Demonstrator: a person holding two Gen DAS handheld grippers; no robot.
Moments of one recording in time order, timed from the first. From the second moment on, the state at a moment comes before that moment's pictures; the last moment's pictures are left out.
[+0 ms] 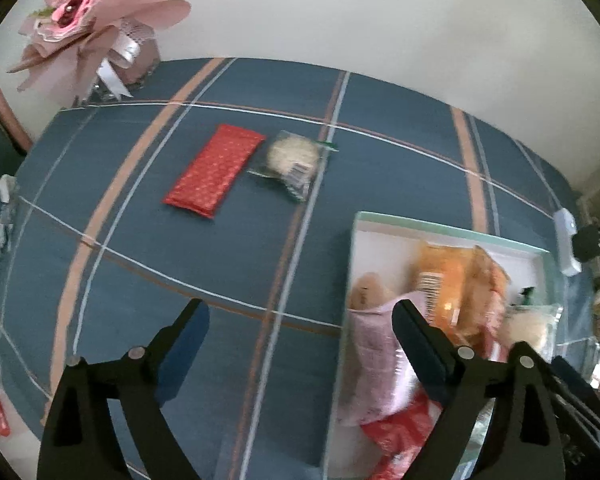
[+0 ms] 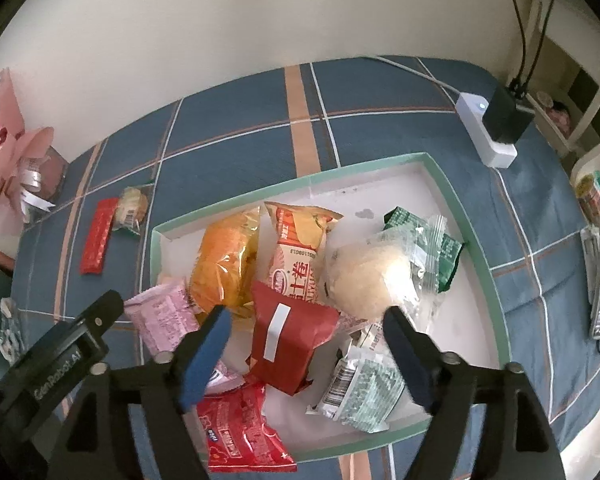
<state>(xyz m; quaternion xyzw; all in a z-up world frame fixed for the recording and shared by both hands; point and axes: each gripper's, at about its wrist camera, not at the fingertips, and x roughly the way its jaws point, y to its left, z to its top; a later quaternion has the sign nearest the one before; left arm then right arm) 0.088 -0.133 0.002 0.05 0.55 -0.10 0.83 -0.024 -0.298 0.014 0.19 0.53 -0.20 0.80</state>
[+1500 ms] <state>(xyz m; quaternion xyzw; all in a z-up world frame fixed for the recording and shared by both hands) 0.147 0.004 0.015 0.04 0.52 0.03 0.86 0.034 -0.195 0.016 0.13 0.51 -0.11 0.84</state>
